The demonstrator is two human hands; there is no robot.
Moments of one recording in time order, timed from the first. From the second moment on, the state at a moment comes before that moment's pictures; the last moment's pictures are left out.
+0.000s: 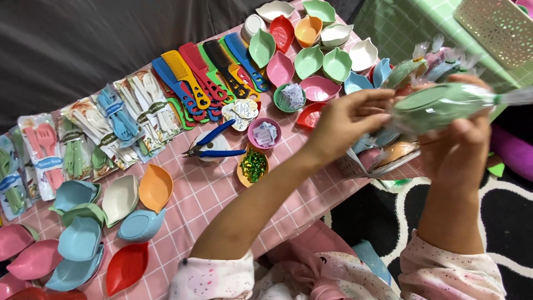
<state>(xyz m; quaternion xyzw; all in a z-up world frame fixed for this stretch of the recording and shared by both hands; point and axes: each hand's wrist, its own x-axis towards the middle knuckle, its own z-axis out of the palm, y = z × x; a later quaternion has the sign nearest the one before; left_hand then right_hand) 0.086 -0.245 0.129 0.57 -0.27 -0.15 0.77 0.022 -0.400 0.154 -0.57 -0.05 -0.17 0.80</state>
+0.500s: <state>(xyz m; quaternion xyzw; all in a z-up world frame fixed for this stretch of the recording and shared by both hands) 0.075 -0.324 0.081 0.87 -0.43 0.11 0.21 0.029 -0.425 0.106 -0.72 -0.14 -0.46 0.49</state>
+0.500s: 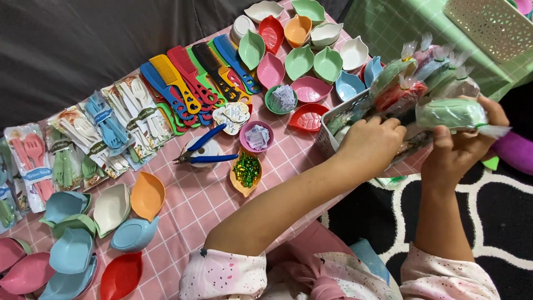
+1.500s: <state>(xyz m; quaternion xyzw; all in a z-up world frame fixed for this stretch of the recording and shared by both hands) 0.069 -0.288 0.092 0.80 -0.40 0.07 0.43 0.038 -0.442 0.151 -0.97 0.06 -0.16 0.16</state>
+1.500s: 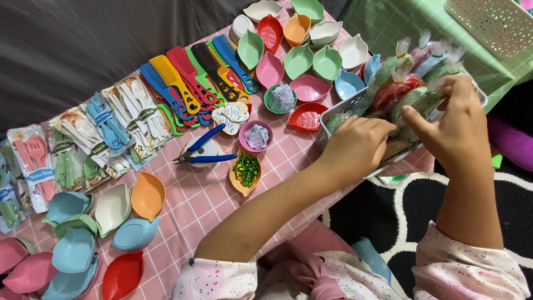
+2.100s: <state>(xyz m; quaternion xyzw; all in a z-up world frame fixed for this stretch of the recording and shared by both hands) 0.011 -0.110 0.152 0.81 -0.27 0.06 0.51 0.008 -0.468 0.139 -0.89 -0.03 -0.36 0.29</state>
